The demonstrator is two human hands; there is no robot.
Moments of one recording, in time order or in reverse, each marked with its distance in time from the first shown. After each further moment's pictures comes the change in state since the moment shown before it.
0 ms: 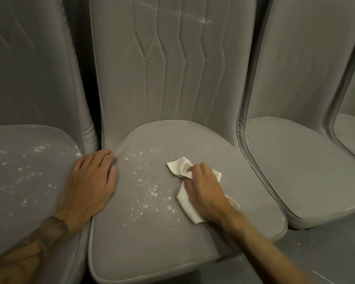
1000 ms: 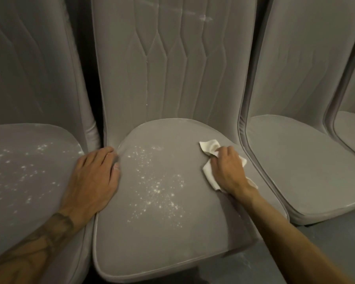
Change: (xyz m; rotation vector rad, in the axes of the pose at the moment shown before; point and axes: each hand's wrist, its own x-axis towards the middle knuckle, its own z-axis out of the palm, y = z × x) left_hand 0.002 0.005 -0.008 -0.033 -0.034 -0.038; right_hand 0.034 0.054 -0.023 -0.219 0.065 0.291
